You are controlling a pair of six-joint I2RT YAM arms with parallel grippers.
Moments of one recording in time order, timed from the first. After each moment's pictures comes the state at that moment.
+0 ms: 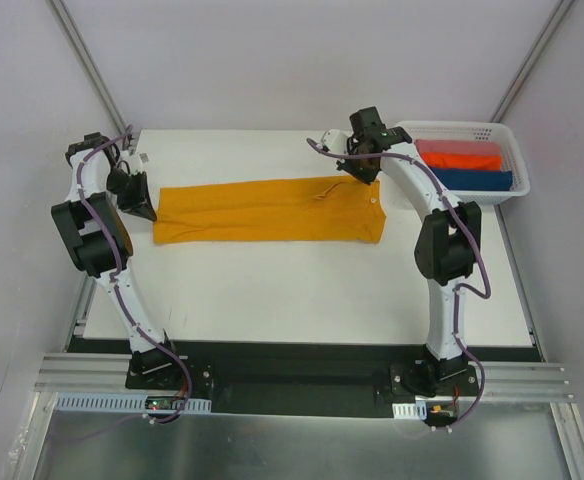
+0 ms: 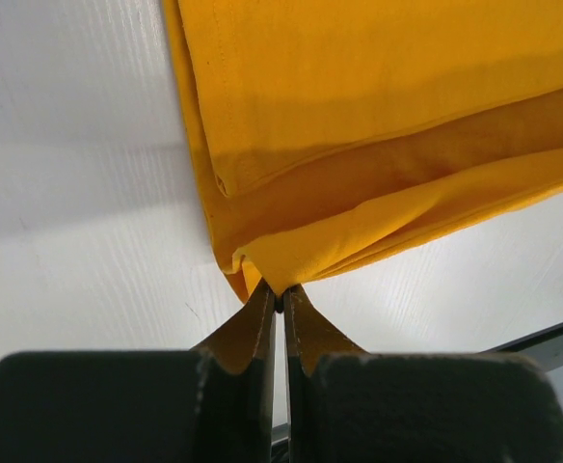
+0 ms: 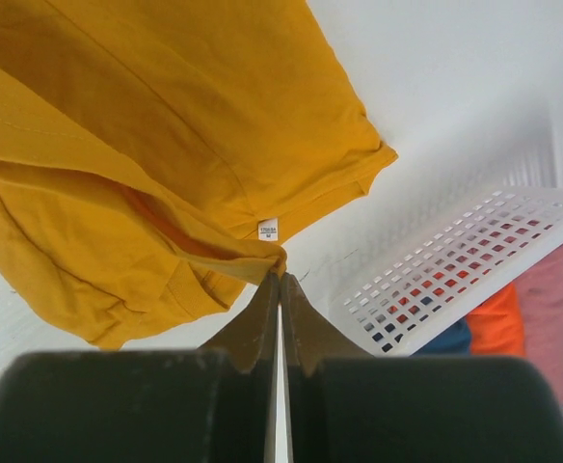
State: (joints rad) left arm 0.37 2.15 1.88 -1.22 0.43 0.25; right arm 0.38 2.12 2.01 -0.93 0.03 -0.78
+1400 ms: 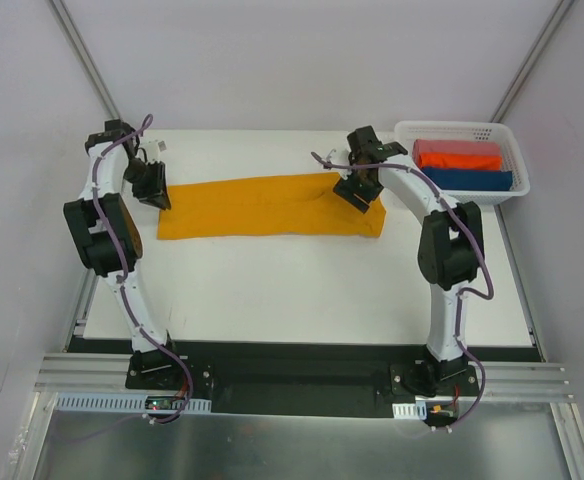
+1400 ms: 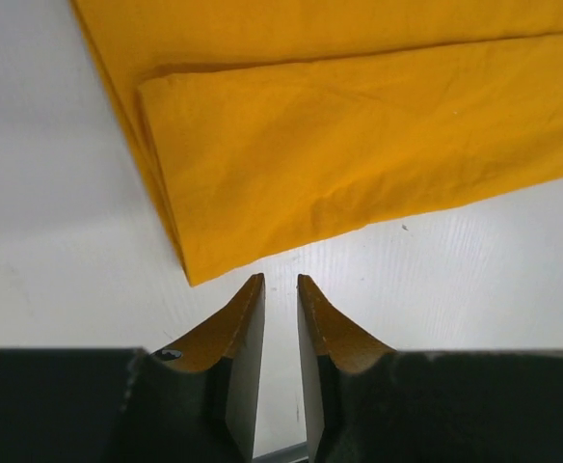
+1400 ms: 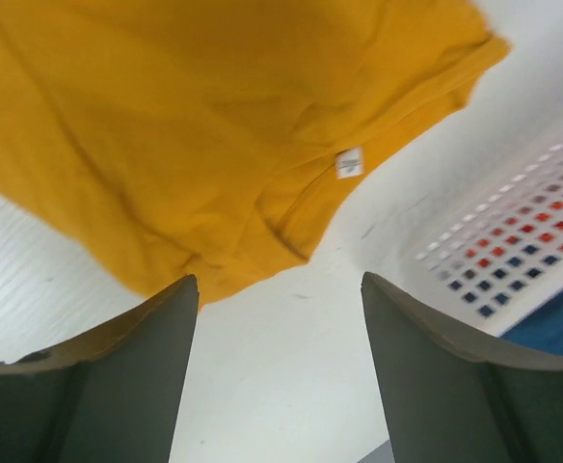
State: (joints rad) left arm 0.27 2.10 1.90 -1.15 0.39 0.22; right arm 0.39 2.08 1.83 -0.88 0.13 -0.62
